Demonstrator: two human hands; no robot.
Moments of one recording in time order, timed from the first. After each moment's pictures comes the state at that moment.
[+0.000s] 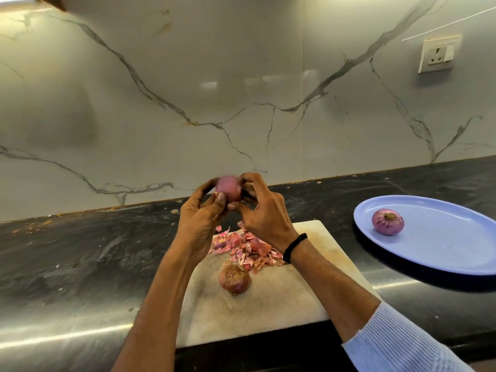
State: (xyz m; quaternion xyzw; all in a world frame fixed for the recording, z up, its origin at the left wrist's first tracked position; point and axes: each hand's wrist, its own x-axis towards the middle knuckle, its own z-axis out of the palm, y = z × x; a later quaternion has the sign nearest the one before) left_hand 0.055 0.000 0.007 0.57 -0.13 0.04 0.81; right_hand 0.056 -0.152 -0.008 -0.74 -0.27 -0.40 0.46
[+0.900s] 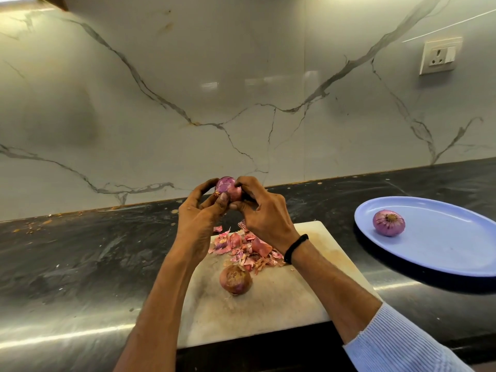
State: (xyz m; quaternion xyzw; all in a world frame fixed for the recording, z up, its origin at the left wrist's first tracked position) left_hand 0.053 0.001 0.007 0.60 -0.13 0.07 0.78; right_hand 0.060 -0.154 -0.013 -0.76 -0.28 -0.42 0.41
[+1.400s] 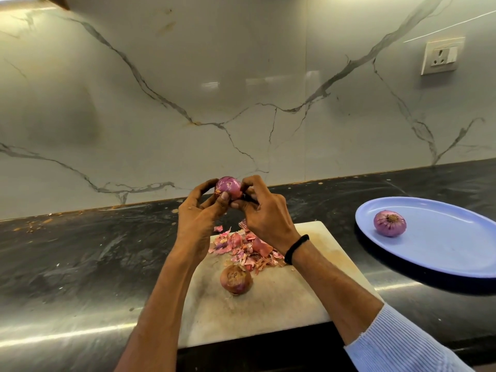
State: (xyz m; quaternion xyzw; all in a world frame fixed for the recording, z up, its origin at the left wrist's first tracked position) left_hand 0.056 0.002 0.005 0.63 -0.13 0.10 0.76; right_hand 0.060 -0.153 -0.014 -0.76 -0.27 -0.41 0.42
